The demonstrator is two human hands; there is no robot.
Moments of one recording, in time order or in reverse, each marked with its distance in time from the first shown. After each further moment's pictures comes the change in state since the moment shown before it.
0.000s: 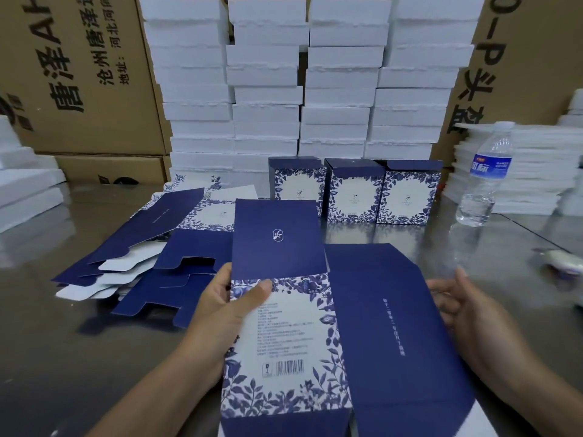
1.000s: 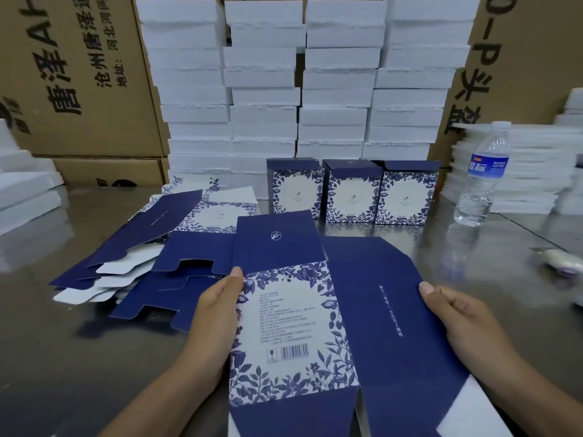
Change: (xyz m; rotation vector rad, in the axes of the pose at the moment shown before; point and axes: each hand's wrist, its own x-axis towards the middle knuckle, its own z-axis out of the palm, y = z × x) left_hand 0.005 -0.006 0.001 0.271 0.259 -0.027; right_hand 0.001 0.007 0.008 -0.328 0.111 -0.102
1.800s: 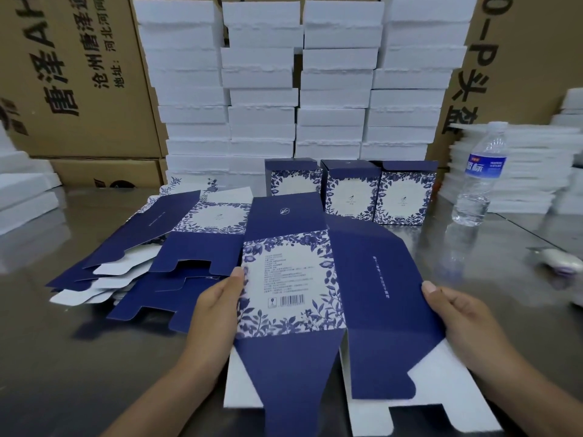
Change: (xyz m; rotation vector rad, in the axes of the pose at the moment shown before) left_hand 0.001 -0.004 0.001 0.048 -0.053 0.061; right_hand 0.012 0.017 -0.009 0.041 -0.009 -0.040
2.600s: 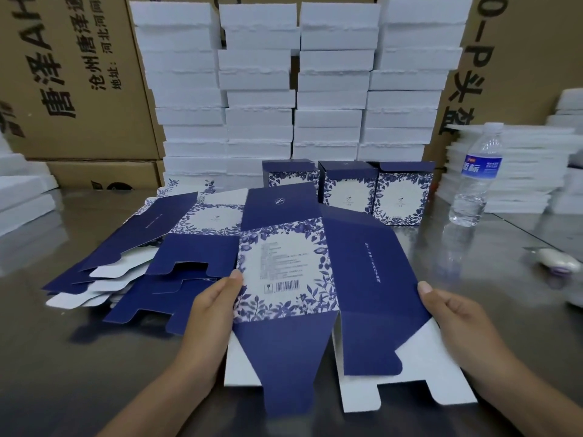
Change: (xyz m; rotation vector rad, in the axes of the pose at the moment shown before) left_hand 0.001 0.004 0.000 -0.097 0.010 -0.055; right_hand 0.000 -0.001 0.001 -0.014 0.009 0.018
